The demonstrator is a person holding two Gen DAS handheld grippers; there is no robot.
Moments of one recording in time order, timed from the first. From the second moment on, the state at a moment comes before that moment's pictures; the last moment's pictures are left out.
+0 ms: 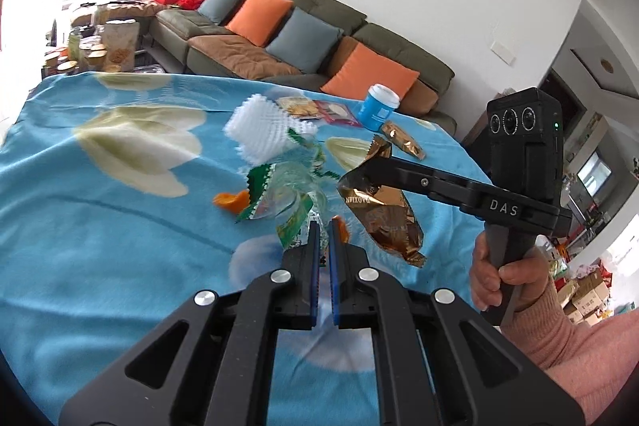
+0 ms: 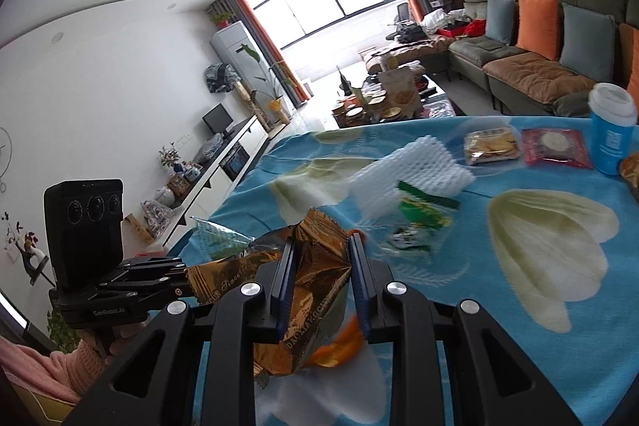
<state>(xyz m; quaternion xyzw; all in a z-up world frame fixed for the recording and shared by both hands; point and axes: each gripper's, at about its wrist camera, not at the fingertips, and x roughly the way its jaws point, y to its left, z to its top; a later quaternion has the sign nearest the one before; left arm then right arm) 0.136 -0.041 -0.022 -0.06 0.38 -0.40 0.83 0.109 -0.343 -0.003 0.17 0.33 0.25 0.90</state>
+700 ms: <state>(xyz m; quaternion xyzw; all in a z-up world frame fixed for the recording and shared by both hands) 0.080 0.117 -0.012 -0.12 0.37 -0.26 0.89 0.129 -0.207 0.000 0.12 0.35 0.35 0.86</state>
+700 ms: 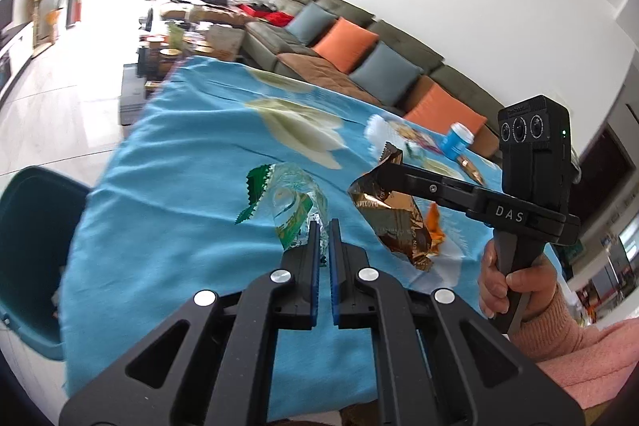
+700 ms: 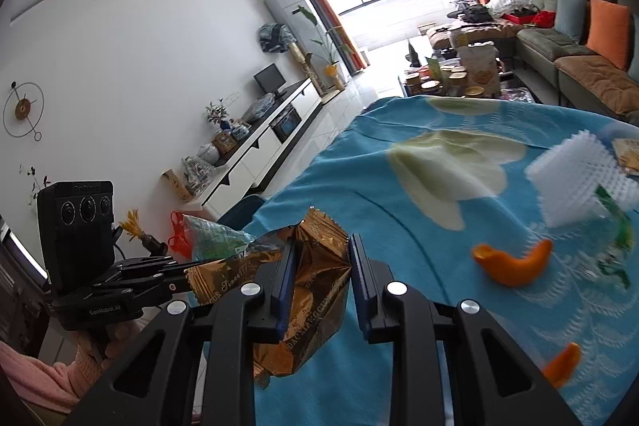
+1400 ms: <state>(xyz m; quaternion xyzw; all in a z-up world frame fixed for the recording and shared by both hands) 0.053 0.252 -0.011 -0.15 0.35 -0.12 0.92 0.157 -0.084 0.005 0.07 0.37 0.42 0.83</state>
